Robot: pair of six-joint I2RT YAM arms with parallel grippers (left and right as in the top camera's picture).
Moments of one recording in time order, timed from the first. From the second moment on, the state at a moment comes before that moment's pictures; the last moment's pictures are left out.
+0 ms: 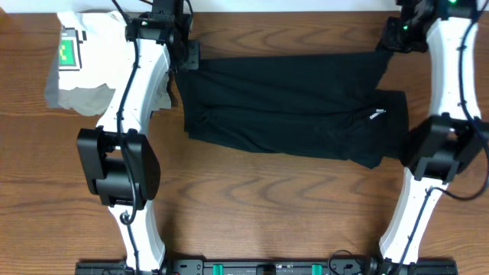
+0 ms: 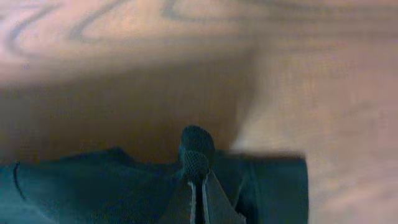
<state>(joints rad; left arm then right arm) -0.12 2.09 1.94 -1.02 0.00 -0.09 -0.14 2.33 2.44 -1.32 -0.16 0.02</state>
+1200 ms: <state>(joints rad) -0.12 2.09 1.63 -1.17 -0.01 -0.09 -0.20 2.30 2.10 -1.54 -0.12 -0.09</state>
